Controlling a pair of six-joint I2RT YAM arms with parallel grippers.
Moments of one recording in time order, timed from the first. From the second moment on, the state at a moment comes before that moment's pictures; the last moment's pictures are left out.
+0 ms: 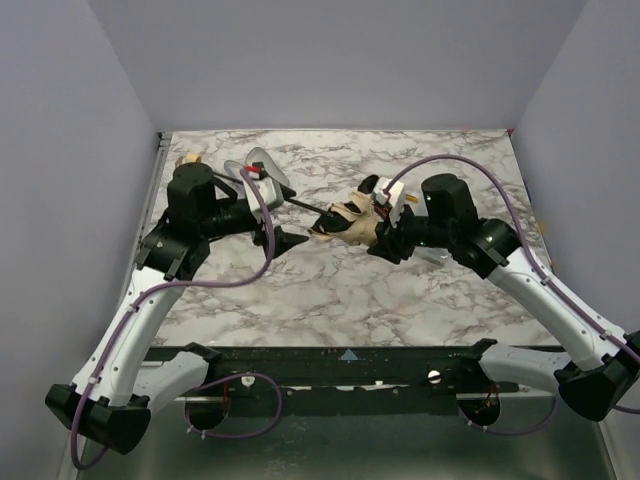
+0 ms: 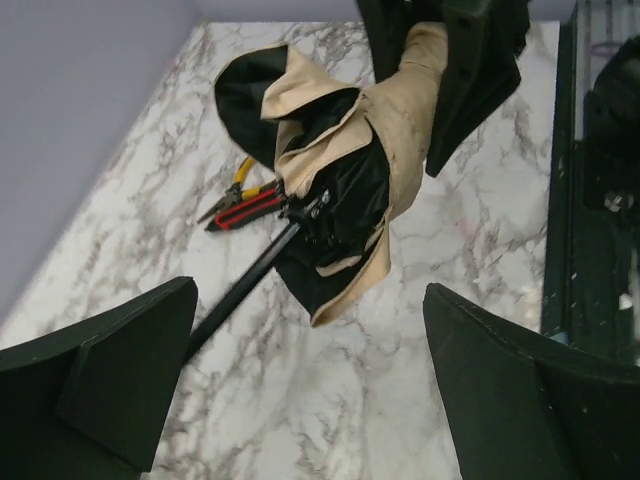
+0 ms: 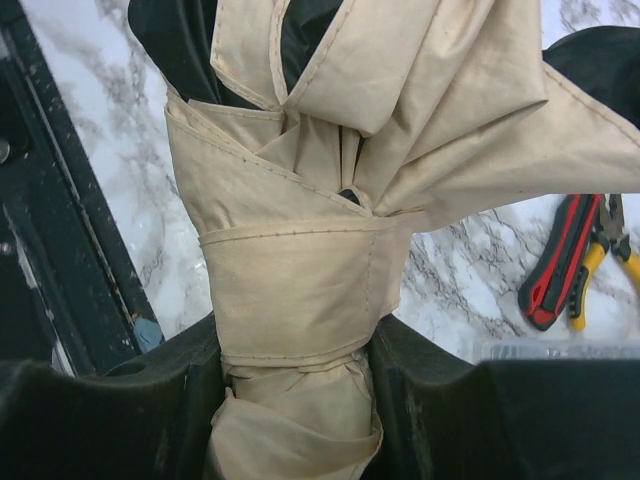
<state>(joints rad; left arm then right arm) -0.33 1.00 1.16 -0.39 0.87 0.29 0.63 1.12 1.15 -0.61 -0.37 -0.24</state>
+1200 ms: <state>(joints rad) -0.77 1.11 0.76 0.01 0.26 1.25 0.63 1.19 1.30 -0.79 -0.46 -0.30</state>
